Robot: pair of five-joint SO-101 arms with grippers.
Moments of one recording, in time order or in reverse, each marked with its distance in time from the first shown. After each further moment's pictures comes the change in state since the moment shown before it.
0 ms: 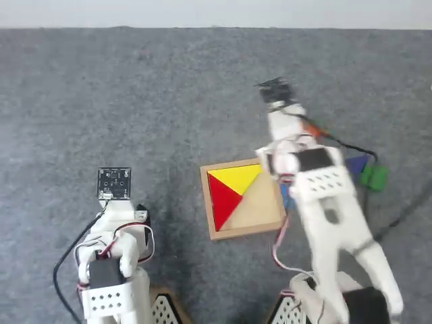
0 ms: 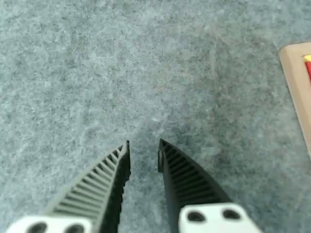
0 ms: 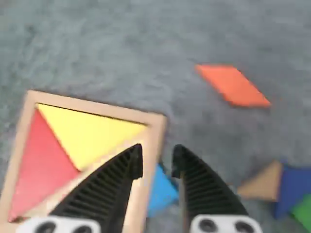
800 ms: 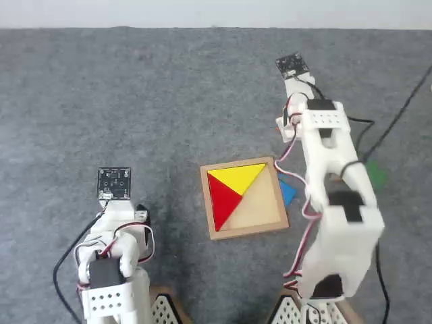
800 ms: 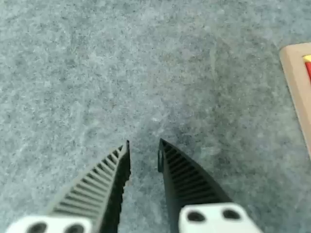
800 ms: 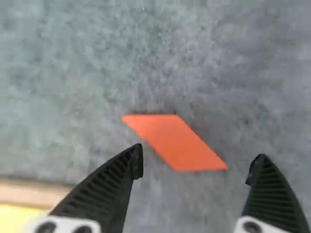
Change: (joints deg) left arm 0.0 0.0 0.0 0.0 0.0; right arm 7.6 52.7 -39.1 -5.6 10.0
